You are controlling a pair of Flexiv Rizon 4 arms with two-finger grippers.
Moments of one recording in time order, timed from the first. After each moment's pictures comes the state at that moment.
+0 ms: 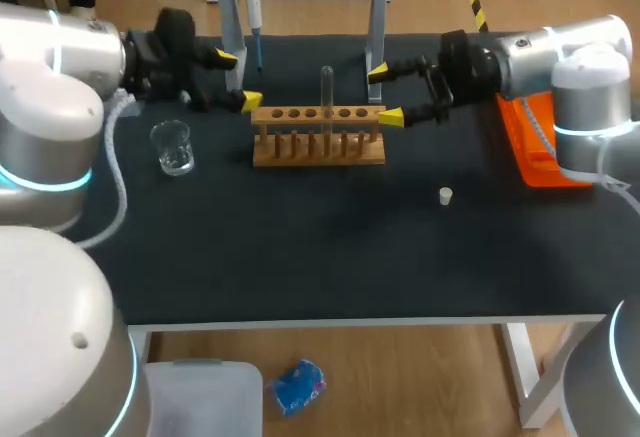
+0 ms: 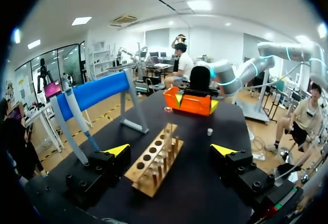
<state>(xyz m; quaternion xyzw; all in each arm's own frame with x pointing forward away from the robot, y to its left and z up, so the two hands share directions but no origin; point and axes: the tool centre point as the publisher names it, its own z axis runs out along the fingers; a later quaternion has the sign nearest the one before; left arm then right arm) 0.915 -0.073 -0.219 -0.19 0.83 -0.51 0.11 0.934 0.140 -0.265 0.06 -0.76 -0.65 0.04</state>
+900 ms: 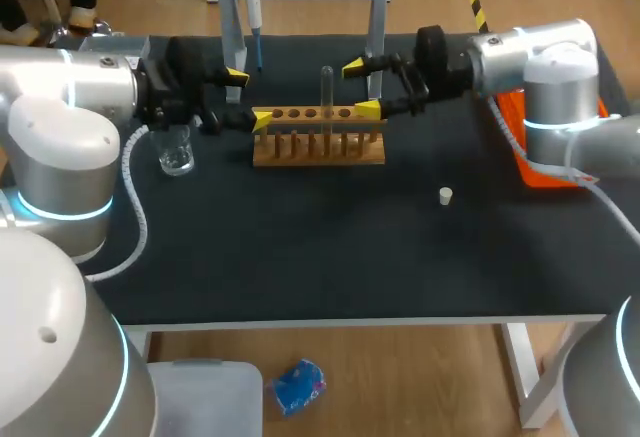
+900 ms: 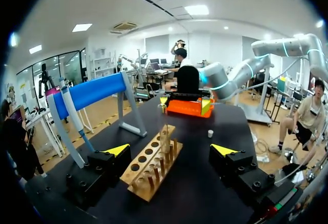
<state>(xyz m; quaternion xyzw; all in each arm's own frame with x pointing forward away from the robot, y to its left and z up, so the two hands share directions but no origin) 0.908 -0.084 -0.236 -0.18 0.82 -0.53 0.13 0.945 0.183 -0.263 0.07 -0.72 -0.68 0.08</state>
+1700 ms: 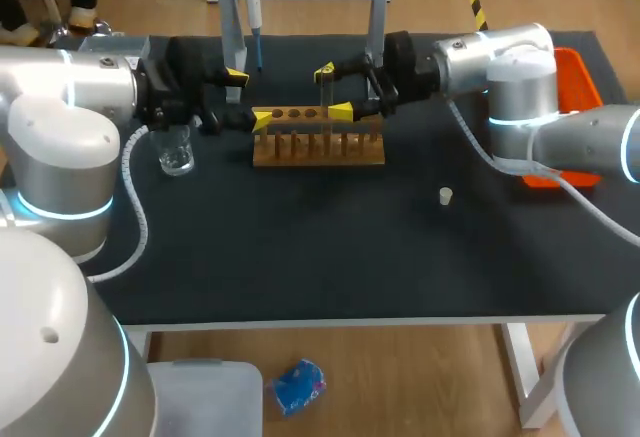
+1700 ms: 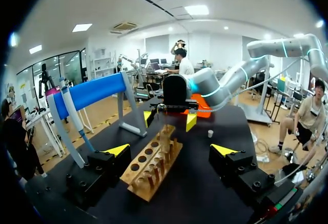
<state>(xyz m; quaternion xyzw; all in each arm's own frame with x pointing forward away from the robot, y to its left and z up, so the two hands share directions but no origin) 0.908 -0.084 -0.235 -0.18 0.82 -0.53 0.13 0.966 0.222 -0.283 0.08 -0.71 -0.69 0.10</state>
